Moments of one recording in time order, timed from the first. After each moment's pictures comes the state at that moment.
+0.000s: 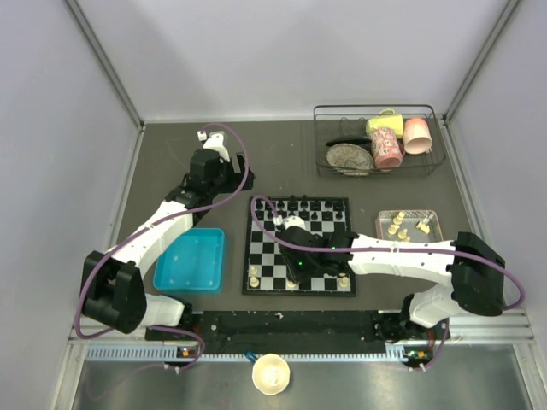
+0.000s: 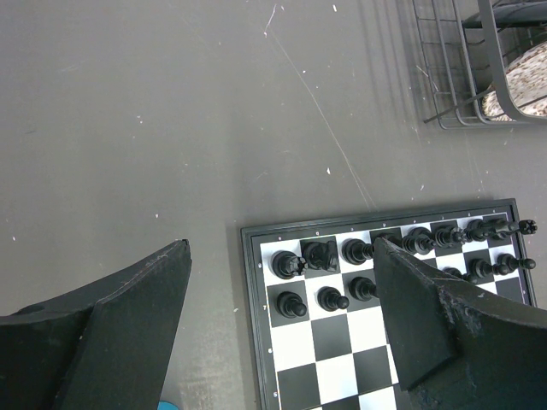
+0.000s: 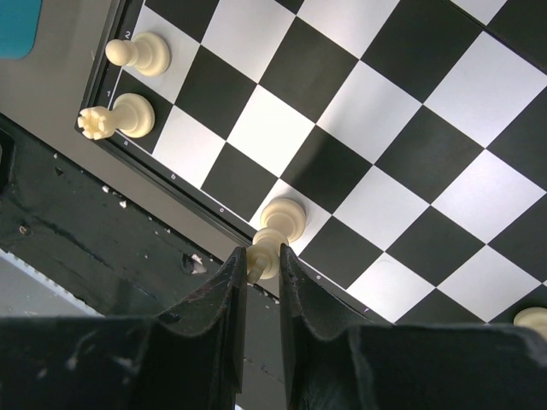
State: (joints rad) left arm -0.36 1.35 0.95 -0.08 -0.02 -0.37; right arm 1.20 1.44 0.96 -0.54 0.13 0.68
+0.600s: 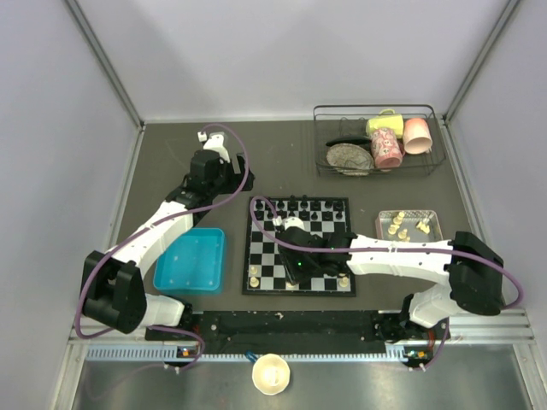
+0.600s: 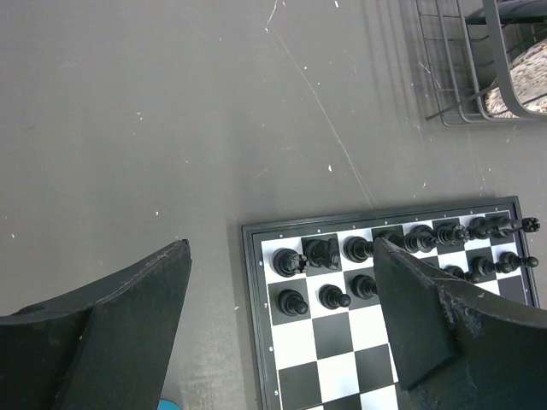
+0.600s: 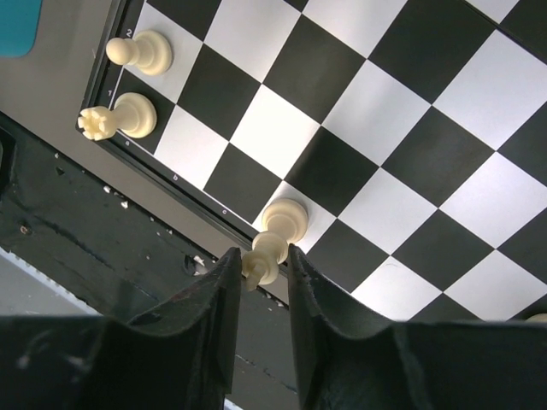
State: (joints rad) left arm -0.36 1.35 0.95 -0.08 -0.02 -0.37; right arm 1.20 1.45 0.96 -0.52 0.12 0.68
